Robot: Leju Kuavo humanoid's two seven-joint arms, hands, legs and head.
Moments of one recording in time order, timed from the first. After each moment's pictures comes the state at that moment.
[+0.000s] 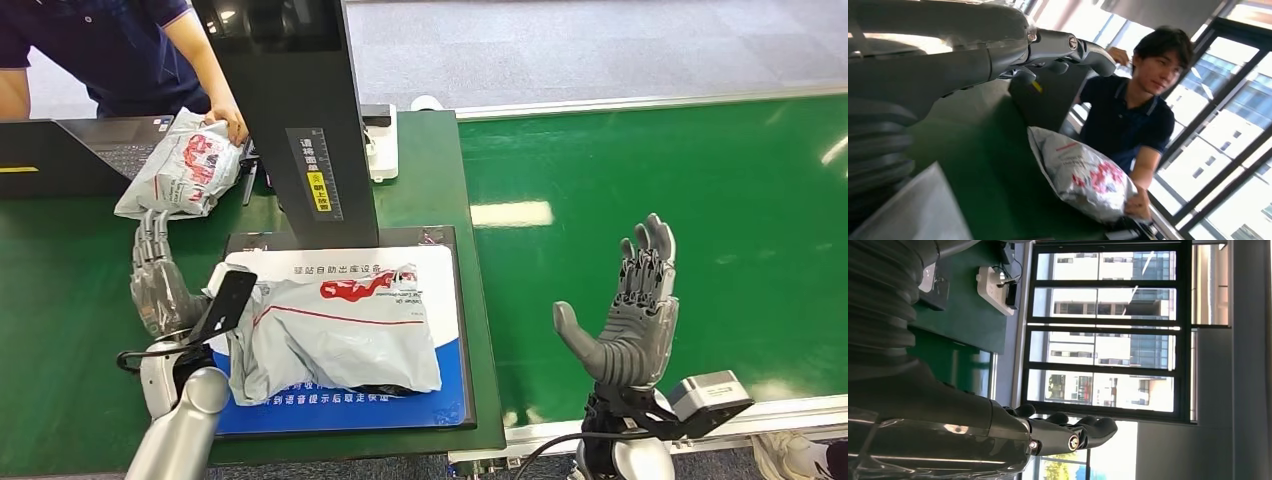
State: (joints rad) left arm -0.22 -0.05 0.09 -1.08 -1.04 0.66 -0.20; right arm 0.00 0.02 0.16 -1.84 -0.02 -0.28 -0.56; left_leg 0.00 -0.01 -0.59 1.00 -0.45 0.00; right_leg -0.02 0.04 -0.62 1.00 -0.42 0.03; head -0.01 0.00
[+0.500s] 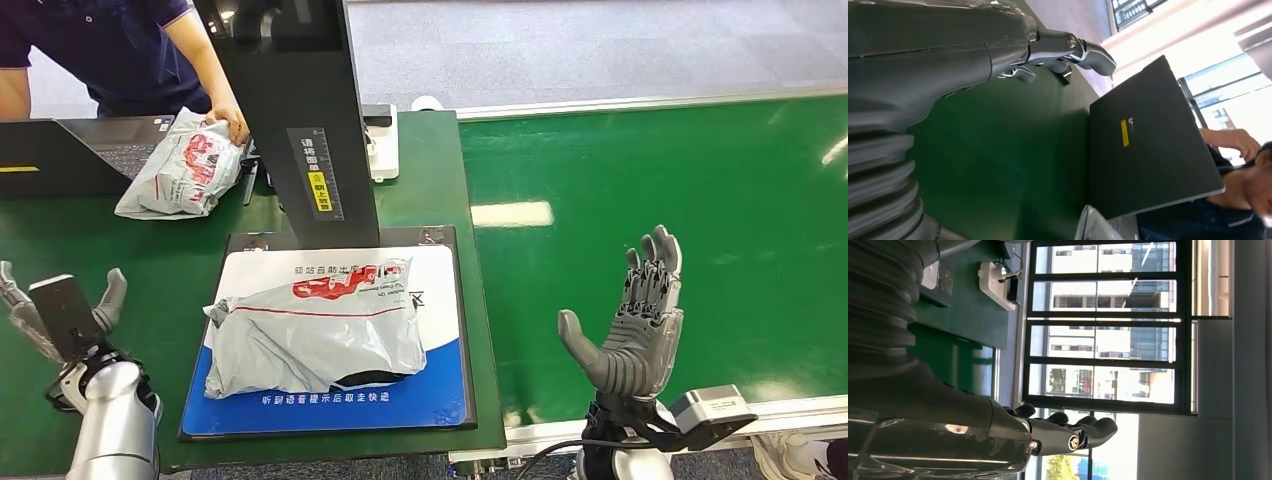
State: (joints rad) left arm -0.32 0.00 0.49 -0.90 -0.36 0.61 -0.56; right arm 0.02 0.02 0.17 -1.84 -0.04 -0.31 -0.59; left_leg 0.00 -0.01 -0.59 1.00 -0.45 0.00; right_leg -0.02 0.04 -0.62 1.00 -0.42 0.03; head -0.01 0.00
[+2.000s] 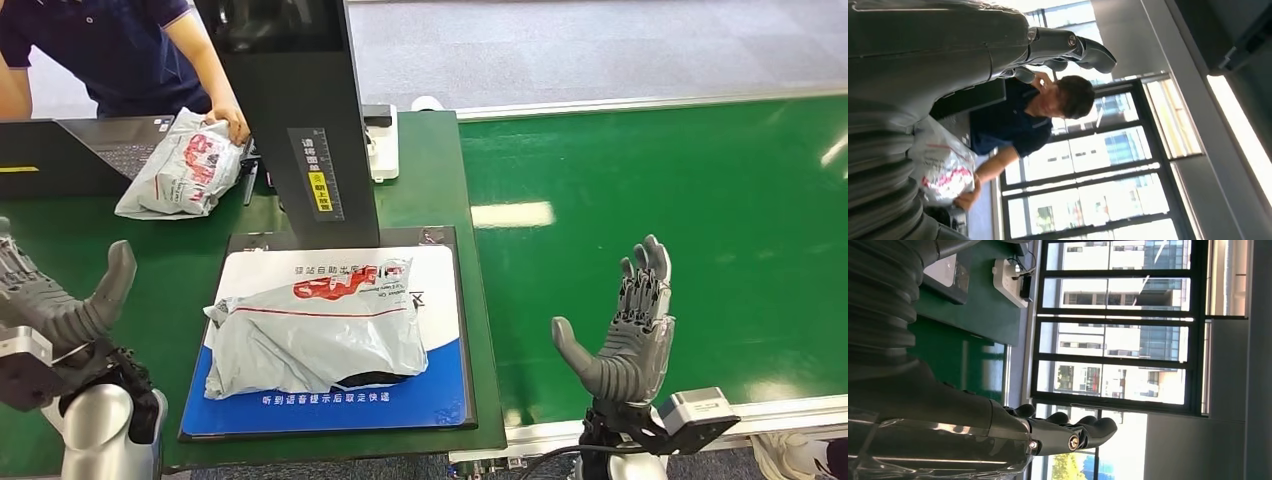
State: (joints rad) left arm -0.06 -0.05 0.14 -1.65 -0.27 0.40 -0.60; right arm 0.04 0.02 0.16 -1.81 -0.02 -0.32 -0.60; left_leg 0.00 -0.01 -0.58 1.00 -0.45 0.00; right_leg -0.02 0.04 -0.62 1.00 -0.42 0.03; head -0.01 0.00
